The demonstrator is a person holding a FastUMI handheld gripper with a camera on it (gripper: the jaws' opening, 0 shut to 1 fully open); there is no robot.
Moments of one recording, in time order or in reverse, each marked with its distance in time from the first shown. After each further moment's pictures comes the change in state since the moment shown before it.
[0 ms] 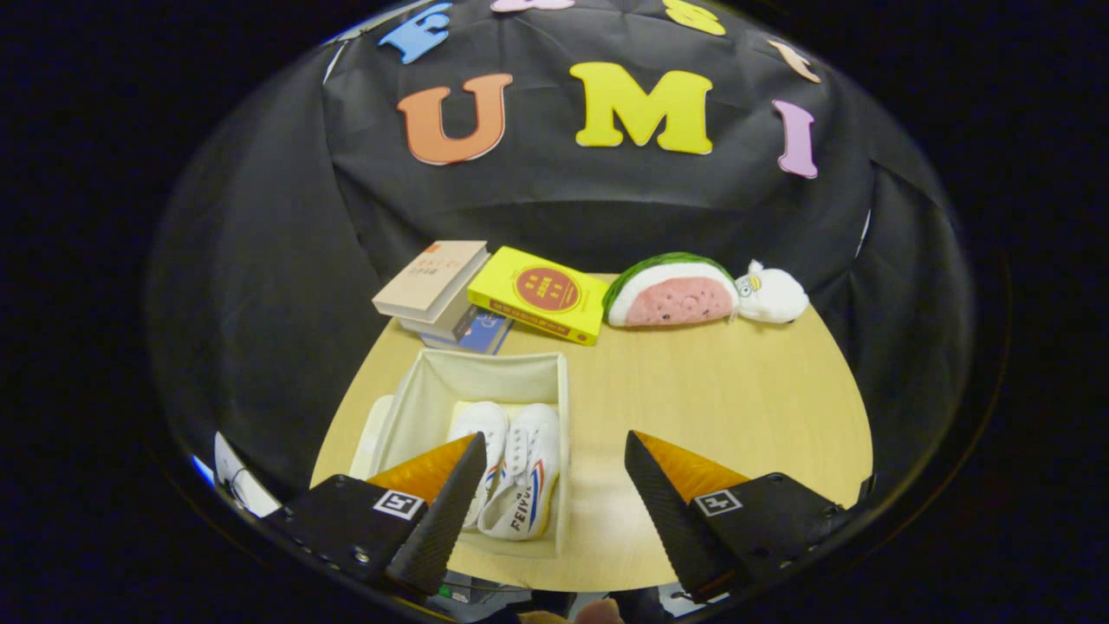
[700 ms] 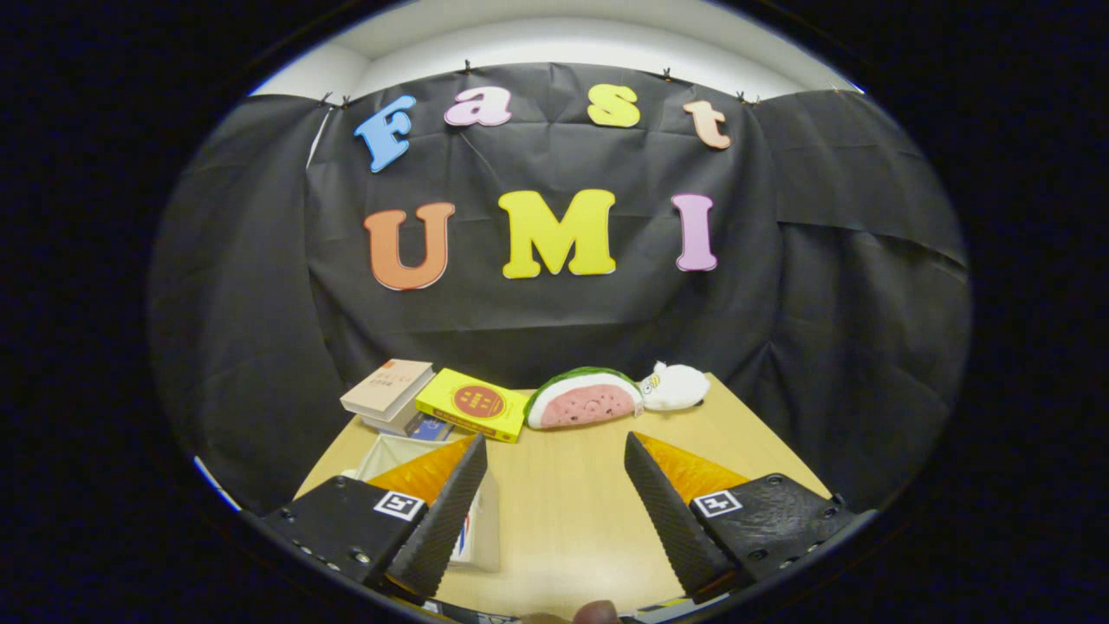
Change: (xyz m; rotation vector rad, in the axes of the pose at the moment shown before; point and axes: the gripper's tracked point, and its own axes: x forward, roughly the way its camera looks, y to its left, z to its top) arm -0.114 -0.094 0.022 0.058 -0.418 -0.117
